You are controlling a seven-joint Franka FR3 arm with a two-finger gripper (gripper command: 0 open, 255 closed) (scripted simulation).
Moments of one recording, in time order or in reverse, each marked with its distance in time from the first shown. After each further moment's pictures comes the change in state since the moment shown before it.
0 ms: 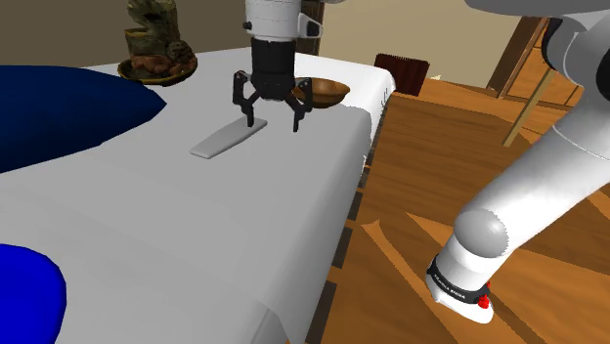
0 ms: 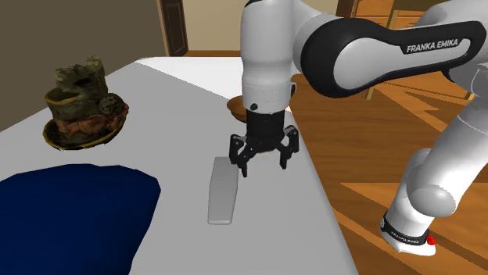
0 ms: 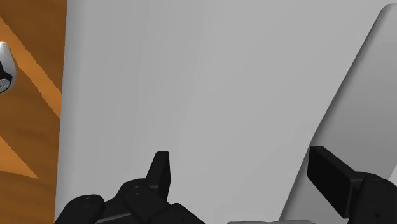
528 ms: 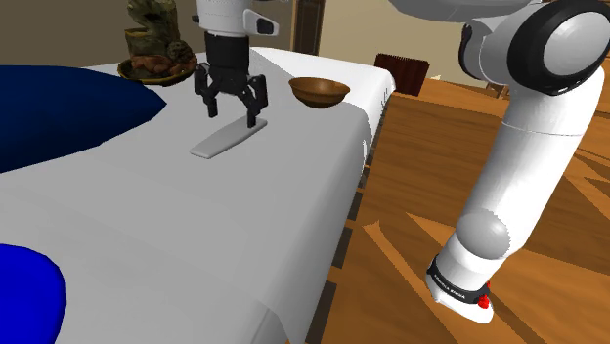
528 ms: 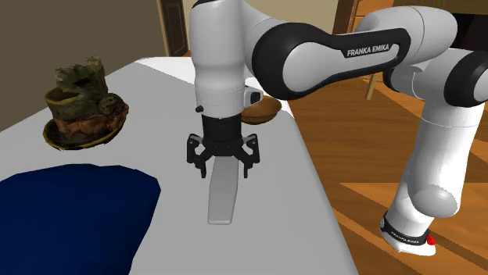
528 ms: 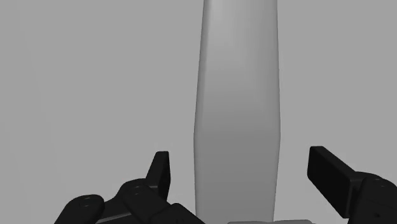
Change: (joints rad) arm 0.057 0.354 0.095 0.299 -0.235 0.001 0.418
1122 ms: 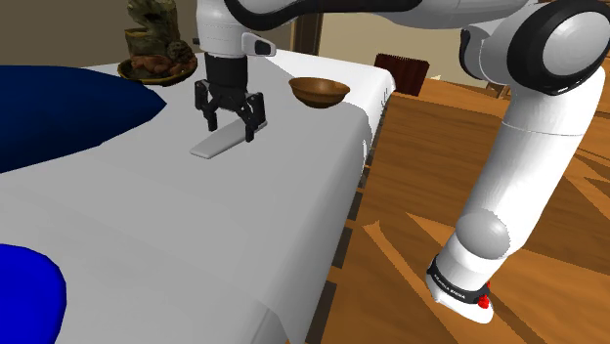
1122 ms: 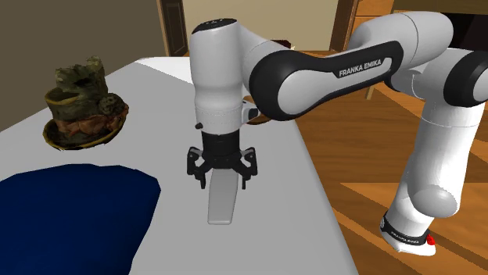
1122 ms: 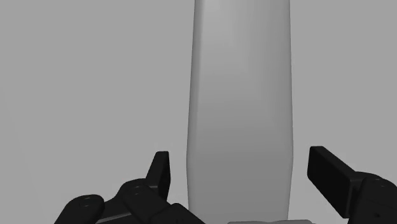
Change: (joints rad) arm -0.006 -0.003 -0.004 -0.088 0.001 0.087 0.013
